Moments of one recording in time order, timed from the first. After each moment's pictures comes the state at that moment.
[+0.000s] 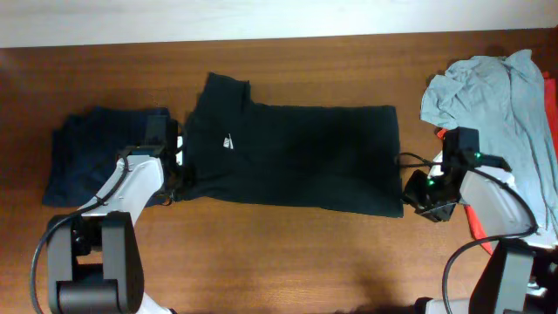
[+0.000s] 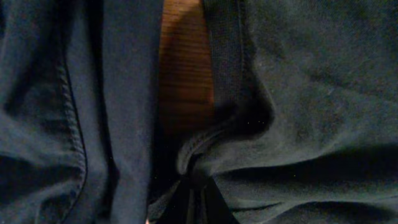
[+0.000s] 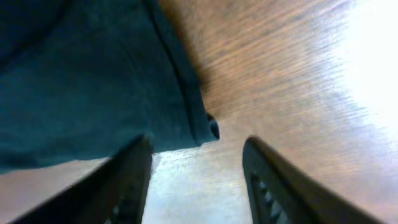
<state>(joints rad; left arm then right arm) -0.02 1.76 1.03 -0.65 -0.06 -0.14 -0.22 1.56 0.90 -0.86 -0.22 0.37</state>
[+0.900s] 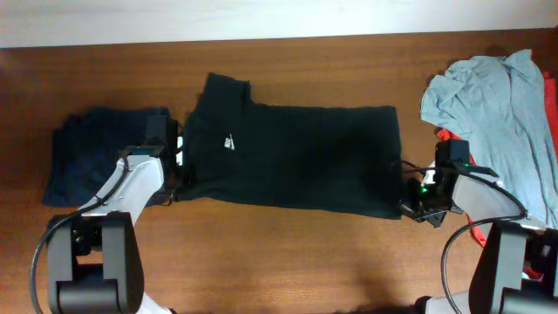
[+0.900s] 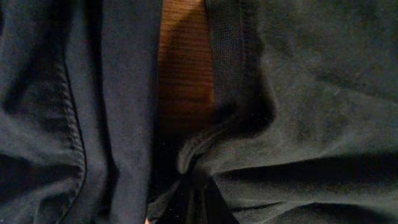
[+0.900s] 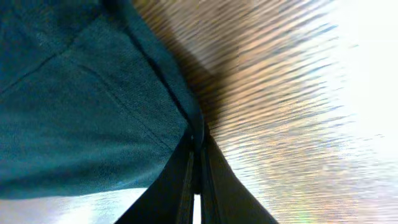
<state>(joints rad) -0.02 1.76 1.03 -0.65 -0.06 -0.14 -0.23 1.62 0.80 -0.70 -0.22 0.40</state>
